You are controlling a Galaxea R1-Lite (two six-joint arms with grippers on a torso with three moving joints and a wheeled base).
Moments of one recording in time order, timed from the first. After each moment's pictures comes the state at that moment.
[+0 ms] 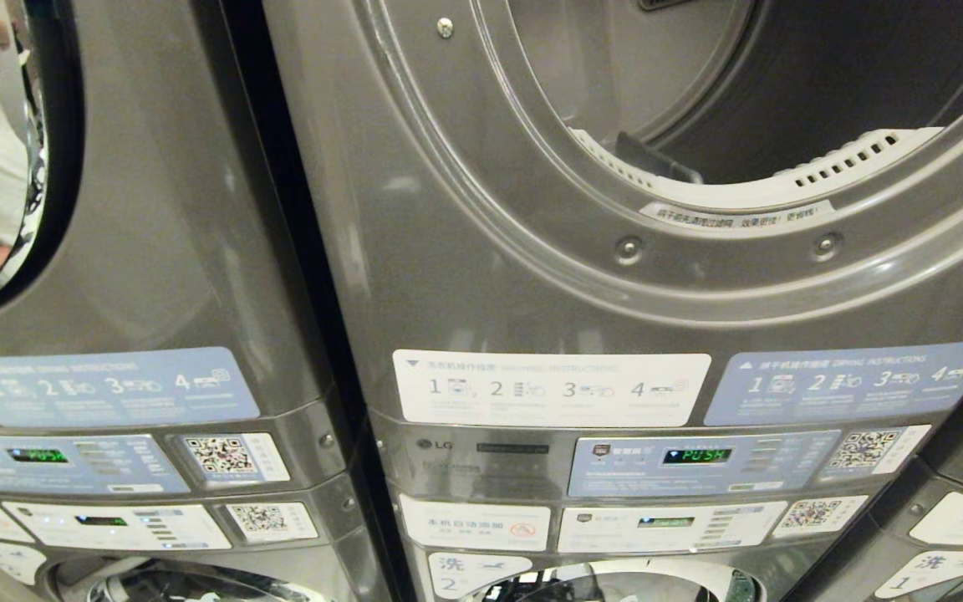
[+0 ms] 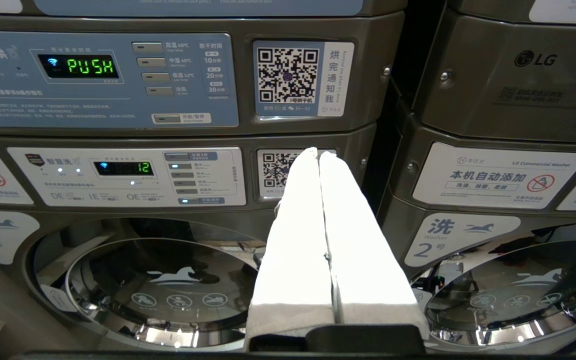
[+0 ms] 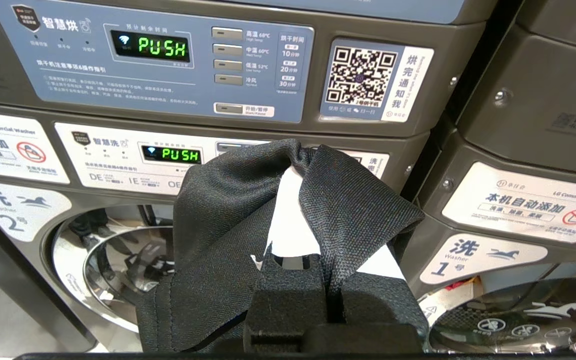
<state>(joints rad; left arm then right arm) 0.00 0.00 0.00 -0.01 0.00 0.00 -0.01 0.00 0.00 0.01 0.04 -0.09</state>
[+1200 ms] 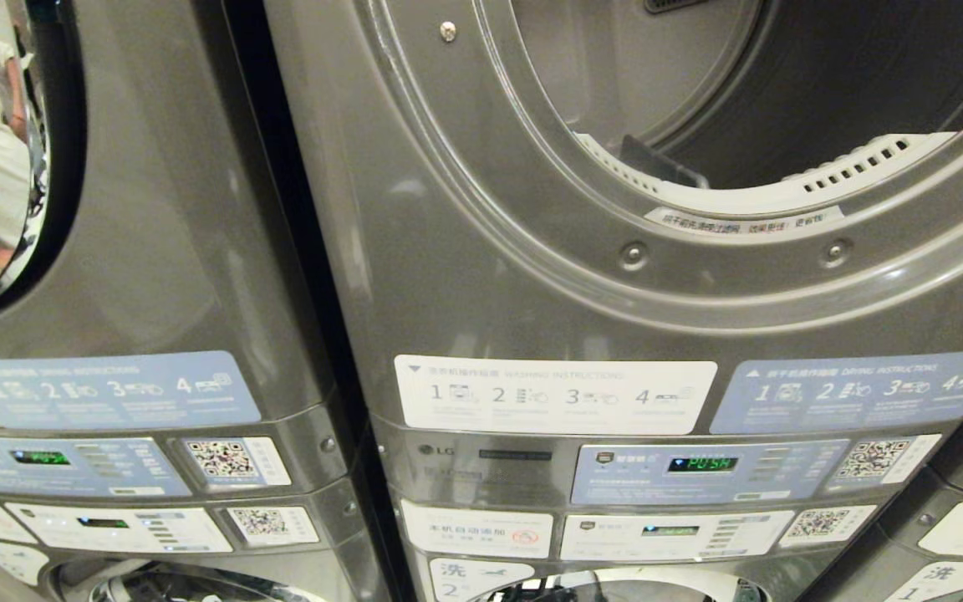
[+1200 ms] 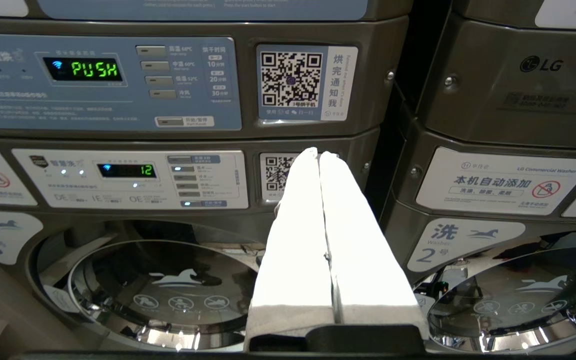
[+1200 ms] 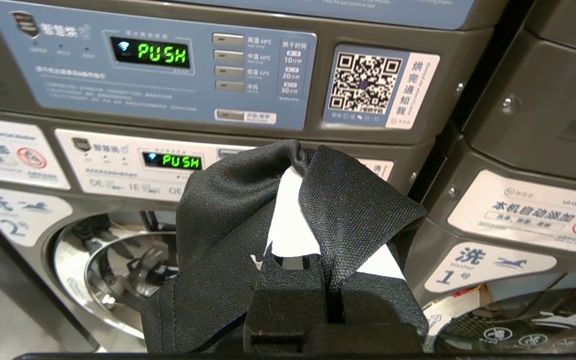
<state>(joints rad) 0.00 0.00 0.00 -0.01 0.00 0.00 -0.01 0.00 0.00 0.01 0.03 -0.09</state>
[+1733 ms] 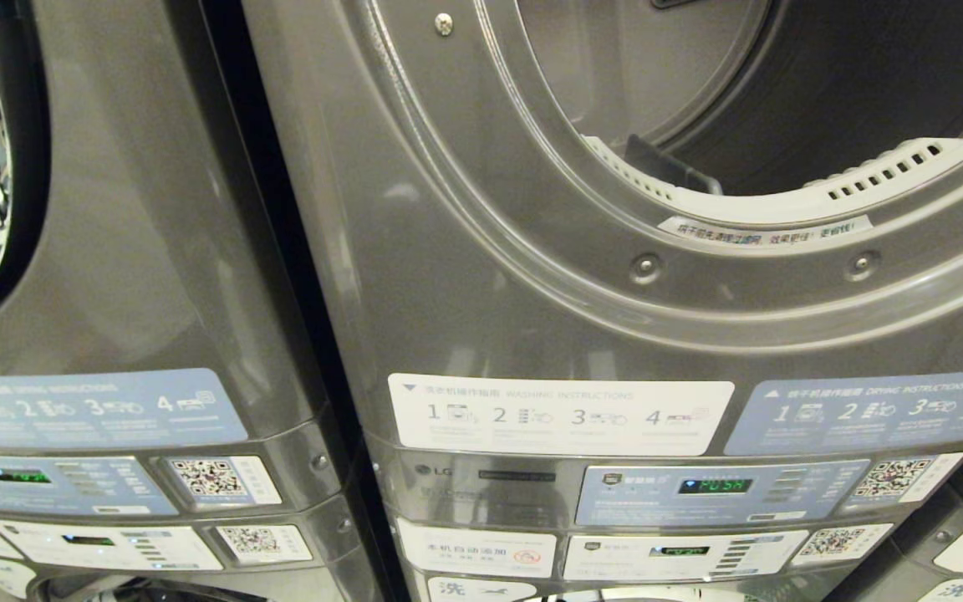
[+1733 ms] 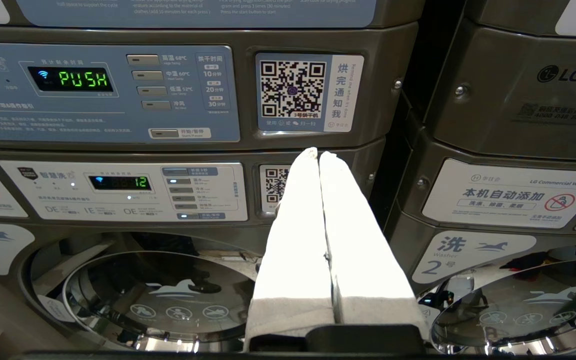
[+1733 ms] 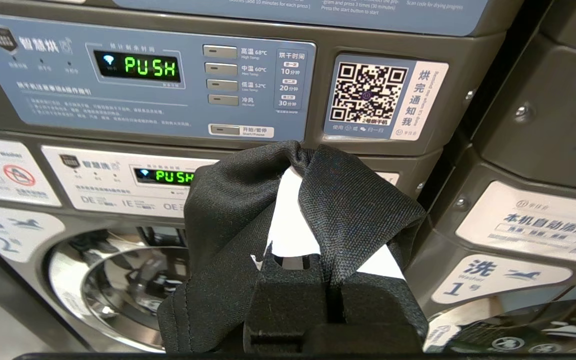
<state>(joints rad) 0.00 0.00 0.00 -0.01 0.00 0.00 -0.01 0.00 0.00 0.01 0.03 -0.07</state>
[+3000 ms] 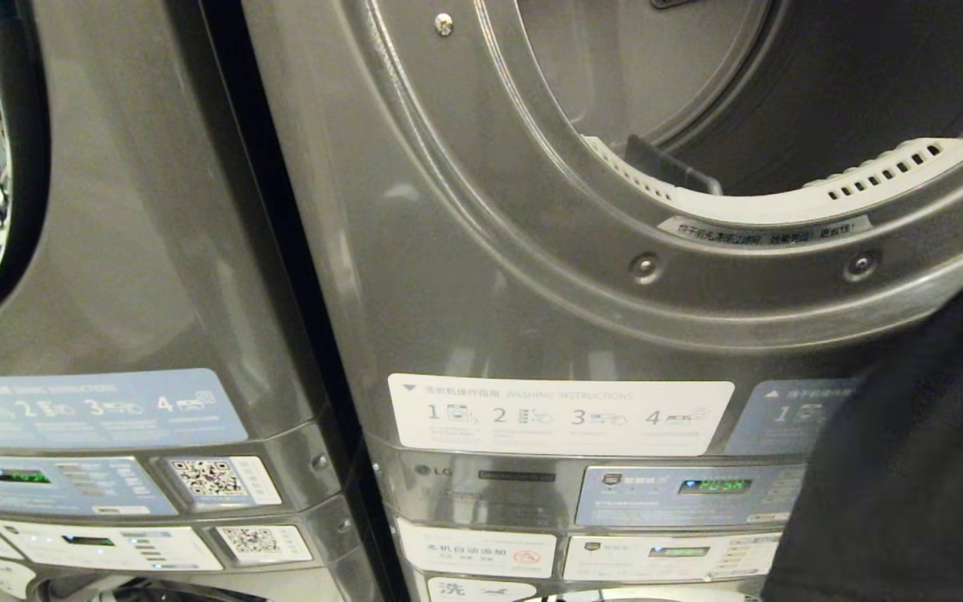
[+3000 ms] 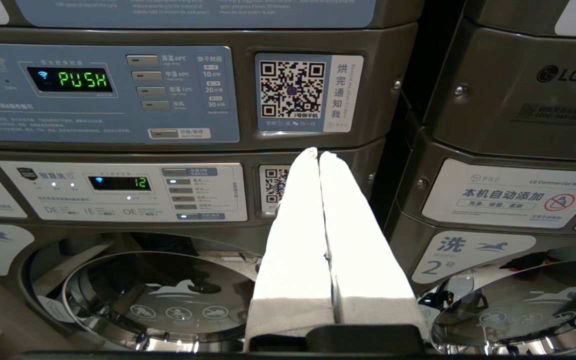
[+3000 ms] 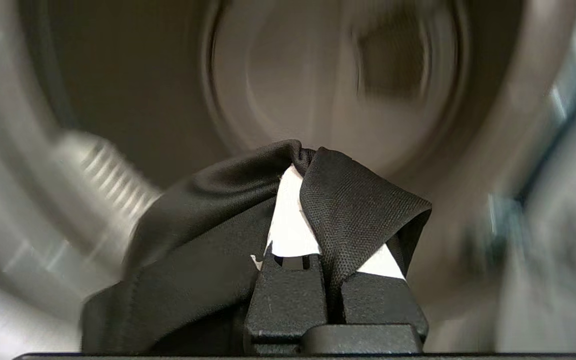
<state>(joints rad) 0.00 0.00 0.00 -0.01 0.00 0.00 0.00 0.94 -1.11 -0.30 0.32 -0.20</state>
